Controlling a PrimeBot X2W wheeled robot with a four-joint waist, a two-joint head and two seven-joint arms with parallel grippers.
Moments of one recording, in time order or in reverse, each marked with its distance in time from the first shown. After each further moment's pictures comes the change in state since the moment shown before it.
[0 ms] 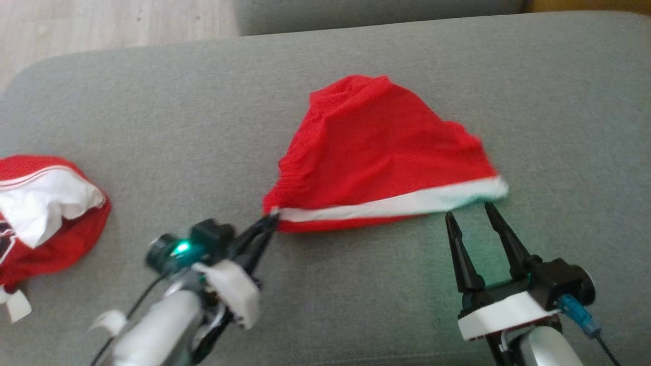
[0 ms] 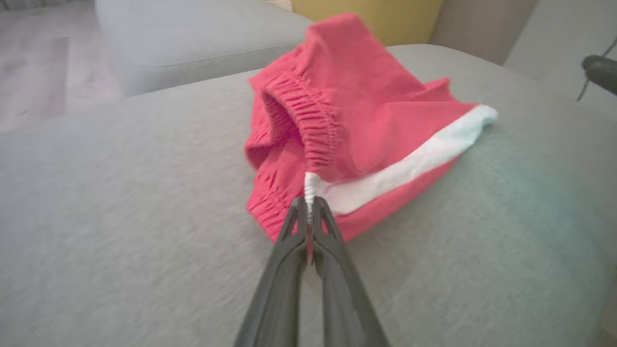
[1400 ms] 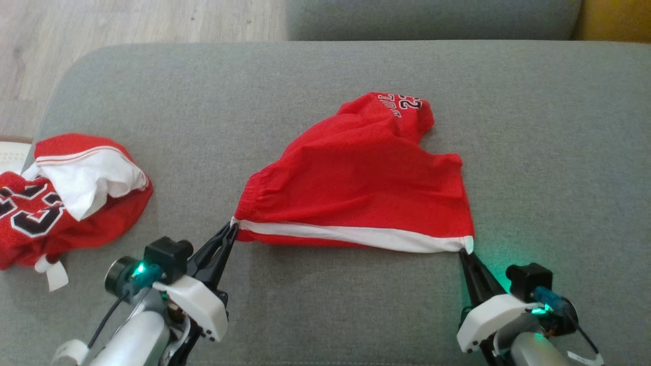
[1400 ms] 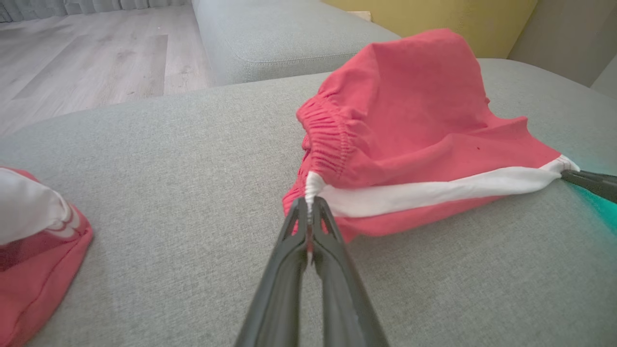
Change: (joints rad) left arm 0.140 0.058 0.172 -0.072 0.044 0.007 0.000; right arm -0.171 0.001 -0.014 0.551 0.078 0.000 0.000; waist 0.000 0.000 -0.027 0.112
